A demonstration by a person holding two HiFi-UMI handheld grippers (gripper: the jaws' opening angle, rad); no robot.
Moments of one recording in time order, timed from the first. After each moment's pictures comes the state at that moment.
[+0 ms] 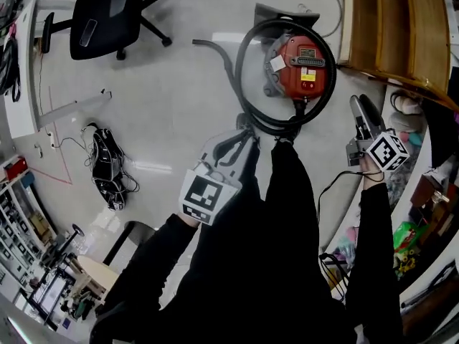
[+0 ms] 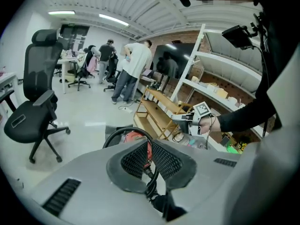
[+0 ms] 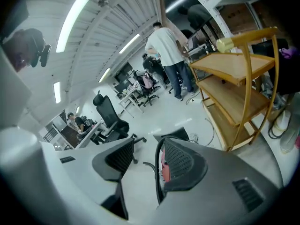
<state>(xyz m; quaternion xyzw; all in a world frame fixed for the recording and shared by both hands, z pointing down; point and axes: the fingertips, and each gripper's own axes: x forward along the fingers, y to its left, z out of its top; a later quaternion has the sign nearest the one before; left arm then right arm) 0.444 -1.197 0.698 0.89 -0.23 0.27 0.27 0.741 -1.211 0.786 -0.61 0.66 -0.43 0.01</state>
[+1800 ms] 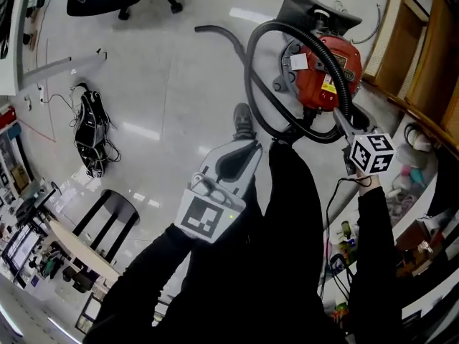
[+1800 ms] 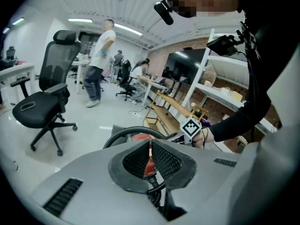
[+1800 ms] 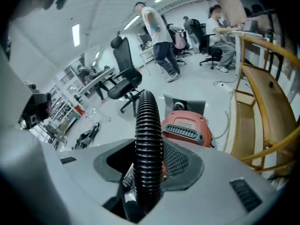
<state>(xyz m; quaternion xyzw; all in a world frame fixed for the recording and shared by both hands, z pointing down) 0.448 -1.197 0.784 0.86 -0.33 0.24 0.30 0.658 -1.232 0.962 -0.43 0.76 -0.41 -0.27</state>
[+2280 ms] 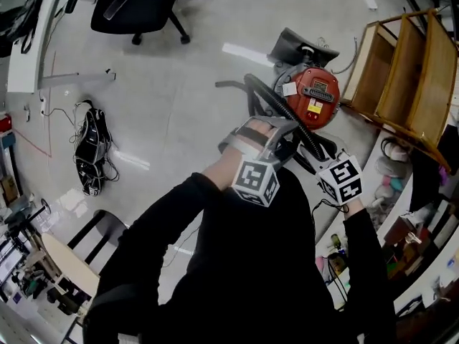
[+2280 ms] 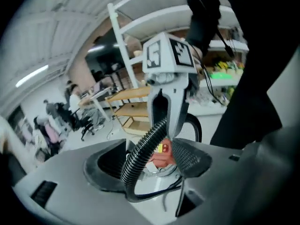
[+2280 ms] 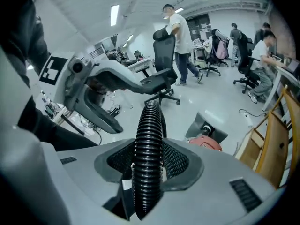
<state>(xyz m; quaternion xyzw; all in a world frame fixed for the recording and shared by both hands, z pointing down) 0.523 -1.188 0.748 0.91 -0.05 0.38 -0.15 0.543 -1.184 0.783 -0.29 0.84 -0.30 -0.36</state>
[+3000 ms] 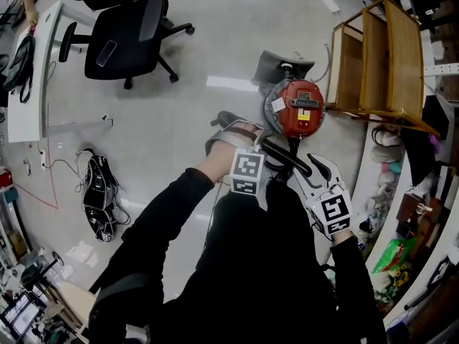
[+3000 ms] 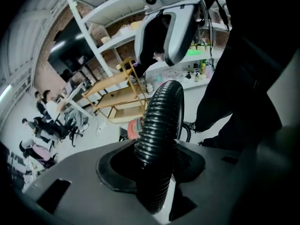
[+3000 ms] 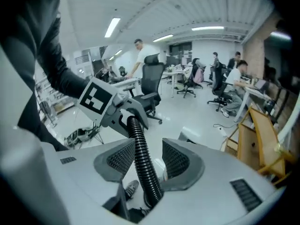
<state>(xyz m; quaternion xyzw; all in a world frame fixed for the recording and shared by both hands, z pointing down) 0.444 -1.204 0.764 0.84 0.09 0.49 -0.23 0.493 -1.163 0.668 -0.46 0.81 -0.22 -0.29</state>
